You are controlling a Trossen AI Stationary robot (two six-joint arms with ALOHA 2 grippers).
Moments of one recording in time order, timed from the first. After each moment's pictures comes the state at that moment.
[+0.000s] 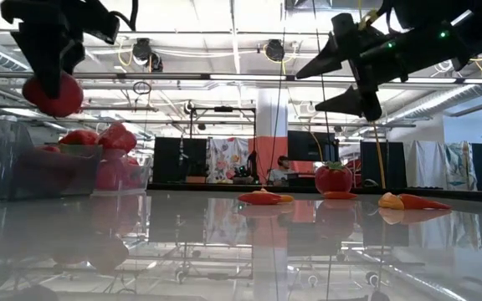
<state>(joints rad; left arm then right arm) -0.18 1.23 1.07 -1.40 -0.21 -0.59 0.01 1.18 0.44 0.51 0.51 0.62</state>
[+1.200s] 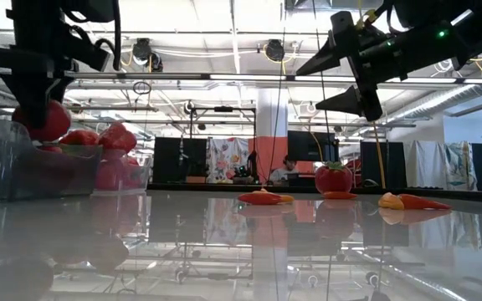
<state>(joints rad) -0.17 1.23 0.91 -1.38 -0.30 -0.57 0.01 1.18 0.44 0.52 0.53 0.64</state>
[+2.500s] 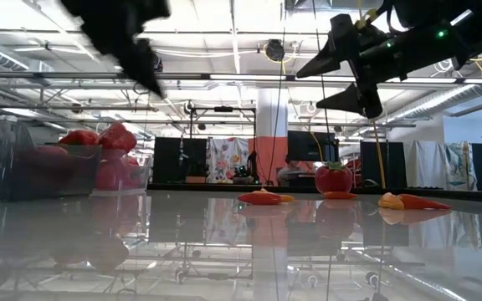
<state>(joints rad) -0.17 1.26 0.92 -0.52 -0.16 -0.16 0.01 1.18 0.44 0.53 0.55 0.56</state>
